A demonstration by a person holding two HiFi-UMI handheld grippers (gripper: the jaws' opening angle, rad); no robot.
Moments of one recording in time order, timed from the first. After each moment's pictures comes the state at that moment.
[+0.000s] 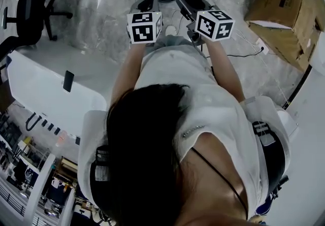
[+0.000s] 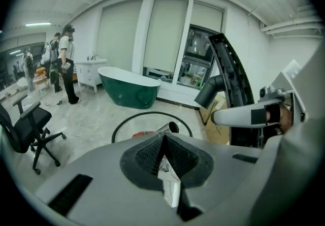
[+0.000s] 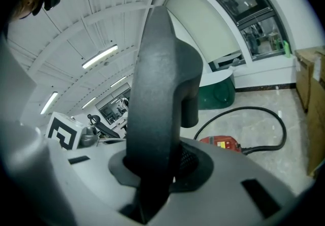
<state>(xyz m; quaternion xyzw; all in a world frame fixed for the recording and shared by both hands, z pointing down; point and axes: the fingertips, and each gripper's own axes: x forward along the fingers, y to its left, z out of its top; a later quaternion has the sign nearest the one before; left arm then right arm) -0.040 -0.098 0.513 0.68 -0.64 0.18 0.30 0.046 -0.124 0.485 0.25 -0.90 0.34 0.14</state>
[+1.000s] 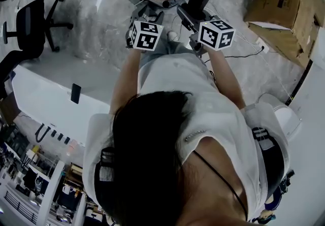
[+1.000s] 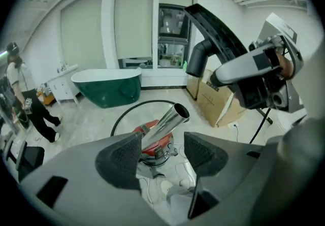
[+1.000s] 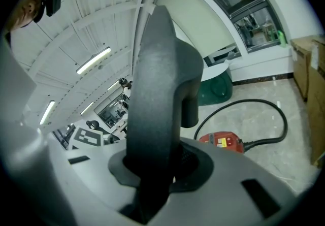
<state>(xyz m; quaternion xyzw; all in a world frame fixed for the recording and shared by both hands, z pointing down) -0.047 -0.122 0.566 0.74 -0.54 0.32 0.25 0.038 -0.146 0.494 0.25 -0.88 0.38 0.14</state>
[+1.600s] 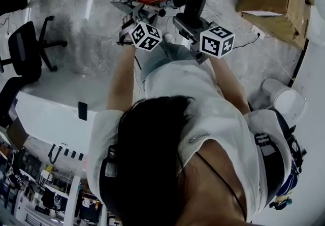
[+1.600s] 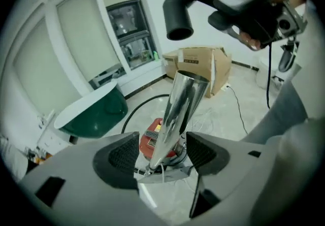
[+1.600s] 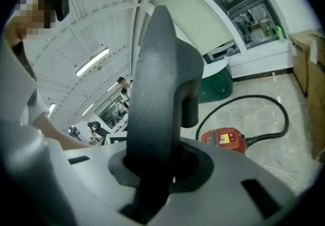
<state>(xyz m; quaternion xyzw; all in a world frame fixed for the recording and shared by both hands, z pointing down) -0.053 -0.159 0.621 0.78 -0.41 0.46 0.07 0.029 -0.136 0.494 0.25 -0.87 0.40 0.14</state>
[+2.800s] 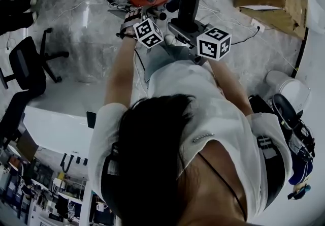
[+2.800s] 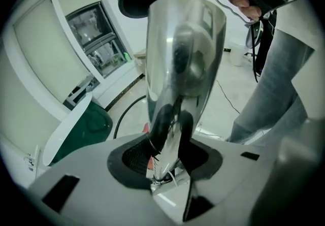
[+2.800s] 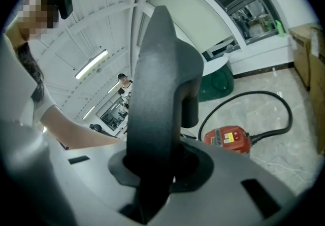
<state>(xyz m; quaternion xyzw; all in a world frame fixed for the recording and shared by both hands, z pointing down) -0.016 -0.193 0.658 0.81 -0.26 0.52 -0.02 0.021 -0.147 0.500 0.24 -0.87 0.41 0.14</state>
